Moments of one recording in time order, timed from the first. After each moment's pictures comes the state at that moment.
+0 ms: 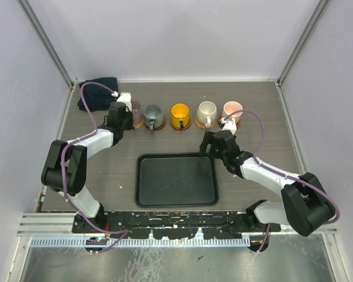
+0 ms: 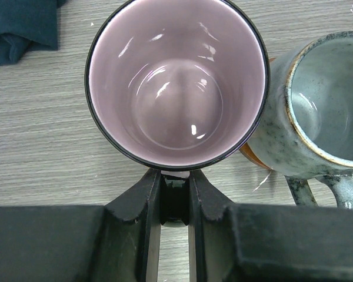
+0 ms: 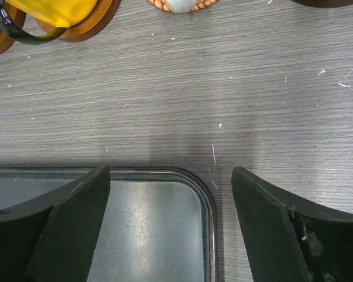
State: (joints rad) left arm -0.26 1.67 0.95 0.18 -0.15 -0.11; right arm 0.52 1.26 0.57 0.05 0.24 0.56
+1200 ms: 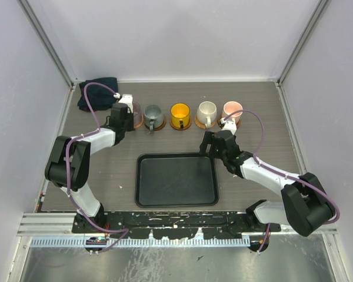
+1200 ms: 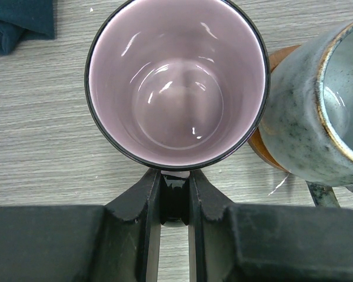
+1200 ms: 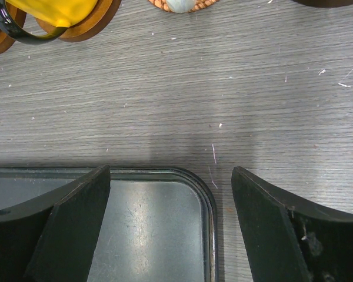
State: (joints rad) left arm -0.26 1.73 0.96 0.19 -0.17 -0.09; right arm 0.52 1.26 0.57 0.05 0.24 0.56
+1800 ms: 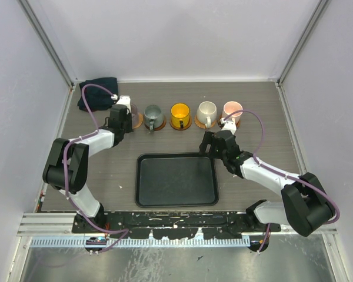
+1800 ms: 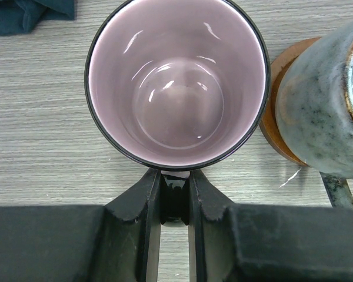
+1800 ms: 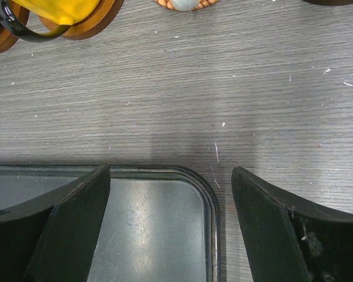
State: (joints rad) left arm -0.26 1.70 0.94 0.15 -0.22 -0.12; right arm 0.52 1.26 0.57 0.05 0.23 0.56
